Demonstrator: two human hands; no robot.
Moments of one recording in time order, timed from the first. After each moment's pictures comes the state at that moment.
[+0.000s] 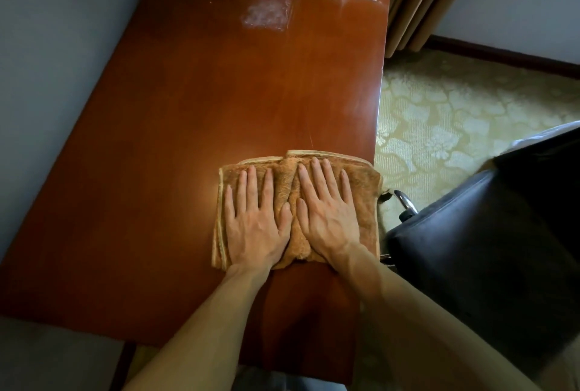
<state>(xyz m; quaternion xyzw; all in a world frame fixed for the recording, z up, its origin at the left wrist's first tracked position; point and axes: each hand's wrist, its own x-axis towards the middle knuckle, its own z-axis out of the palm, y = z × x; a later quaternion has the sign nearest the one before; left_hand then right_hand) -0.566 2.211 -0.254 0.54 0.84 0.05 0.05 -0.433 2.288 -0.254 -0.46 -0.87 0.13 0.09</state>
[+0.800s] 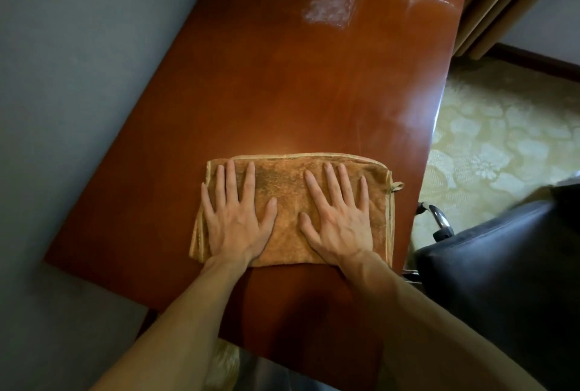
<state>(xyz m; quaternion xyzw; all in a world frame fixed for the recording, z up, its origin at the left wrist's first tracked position) -0.643 2.170 -0.255 0.46 0.89 0.05 0.04 -0.466 2.275 -0.254 -0.40 -0.91 0.10 -0.02</state>
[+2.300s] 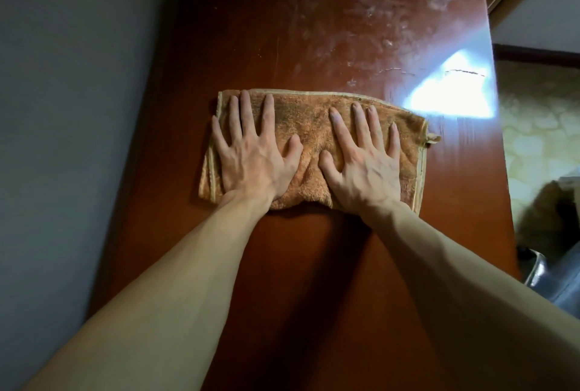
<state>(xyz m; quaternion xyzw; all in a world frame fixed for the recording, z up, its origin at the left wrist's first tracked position) -0.852 2.580 -0.261 0.57 0.82 0.06 0.03 -0.671 2.614 -0.257 -0.58 -0.81 0.08 0.05</state>
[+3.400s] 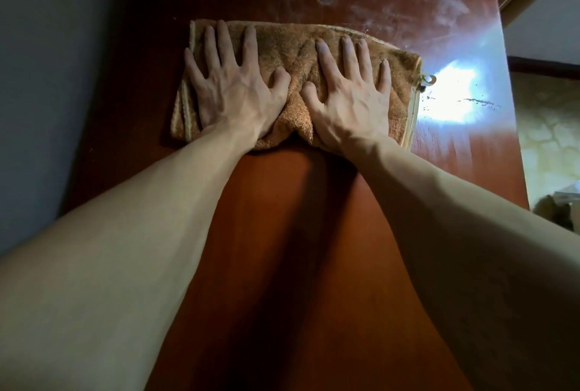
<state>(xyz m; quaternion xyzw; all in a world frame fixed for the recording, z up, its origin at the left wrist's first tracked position) -0.884 2.747 -0.267 0.55 0.83 0.06 0.00 -0.723 2.779 -0.263 -0.59 -0.80 0.08 0.05</state>
